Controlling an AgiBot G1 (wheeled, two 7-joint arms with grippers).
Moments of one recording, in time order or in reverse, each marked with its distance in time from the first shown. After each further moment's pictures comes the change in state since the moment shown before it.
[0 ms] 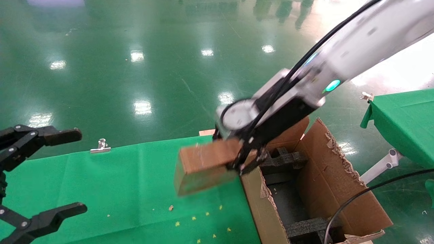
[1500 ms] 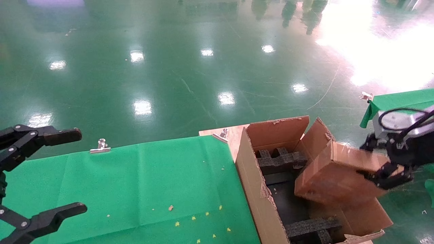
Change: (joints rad) left arm 0.000 0.000 0.000 0.000 0.000 0.000 0.000; right arm 0.284 0.375 -0.725 -0.334 0.194 0.052 -0.085
